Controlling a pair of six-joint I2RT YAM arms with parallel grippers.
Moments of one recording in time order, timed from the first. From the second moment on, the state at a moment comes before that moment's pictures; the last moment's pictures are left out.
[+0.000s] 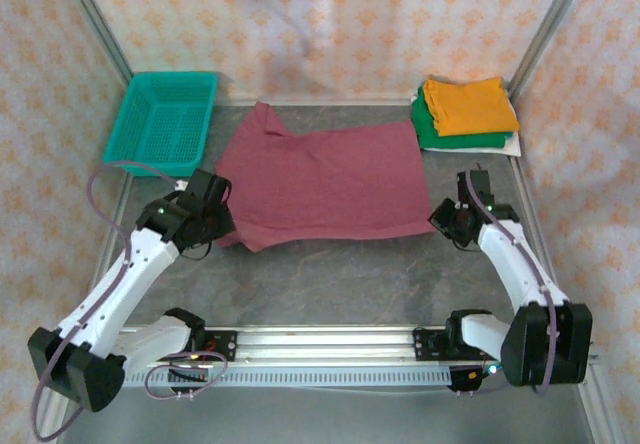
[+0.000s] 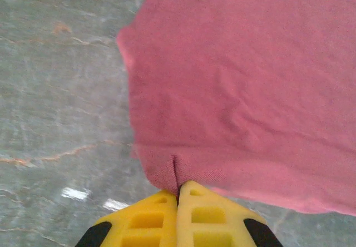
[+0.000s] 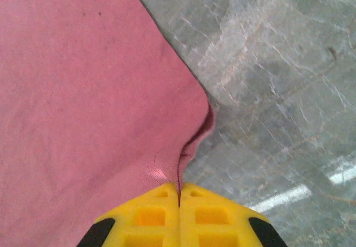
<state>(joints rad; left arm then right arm) -0.32 1.06 1.00 -1.08 -0.21 -0.74 0.01 1.17 0.80 -0.74 -0.11 0.69</state>
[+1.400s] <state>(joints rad) -0.15 1.76 1.63 -1.04 -0.19 -0.35 0.04 1.69 1.26 -0.69 -0.06 0.64</state>
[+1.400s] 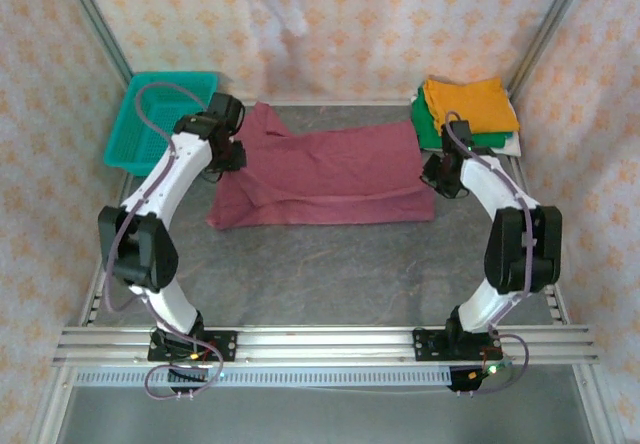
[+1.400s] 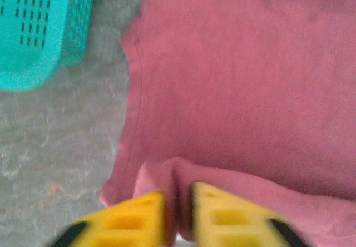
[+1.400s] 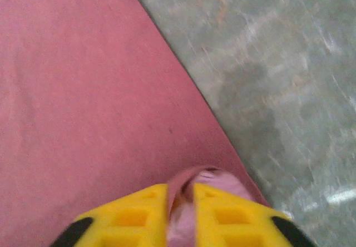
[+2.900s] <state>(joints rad) 0.17 1.29 0.85 -0.56 0.08 -0.59 0.87 2.32 1.91 -0.38 -0.04 -0.03</state>
